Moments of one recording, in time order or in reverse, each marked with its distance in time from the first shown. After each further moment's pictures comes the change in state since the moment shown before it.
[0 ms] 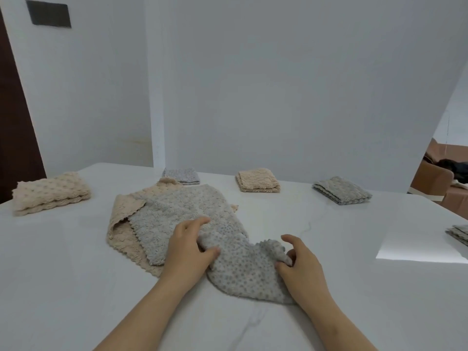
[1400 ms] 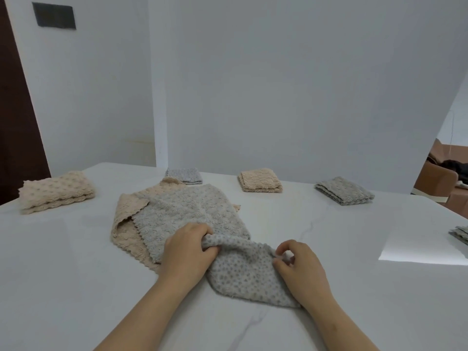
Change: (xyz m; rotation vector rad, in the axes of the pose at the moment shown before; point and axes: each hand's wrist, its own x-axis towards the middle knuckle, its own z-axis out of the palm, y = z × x) left_hand -0.008 0.013 -0.011 0.228 0.074 0.160; right_hand -0.005 -0.008 -0.006 -0.078 -0.036 -0.047
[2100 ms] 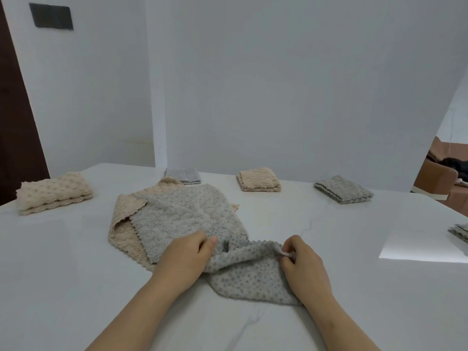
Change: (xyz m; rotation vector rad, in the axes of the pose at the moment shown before) left_hand -0.002 -0.004 -0.002 -0.024 -0.246 -0.095; right_hand 0.008 0.011 0.004 -0.011 0.110 -0.018
